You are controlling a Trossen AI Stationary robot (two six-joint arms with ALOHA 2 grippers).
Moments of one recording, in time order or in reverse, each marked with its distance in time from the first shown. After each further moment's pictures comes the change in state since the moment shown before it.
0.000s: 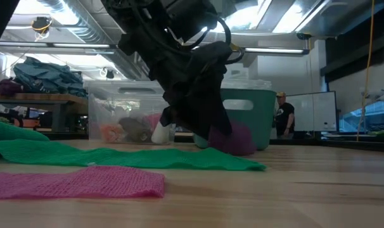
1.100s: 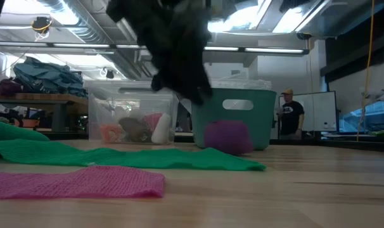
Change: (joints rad) left arm 0.004 -0.195 0.000 -0.184 -0.095 0.101; right arm 0.000 0.025 0.000 -0.125 0.131 -0.054
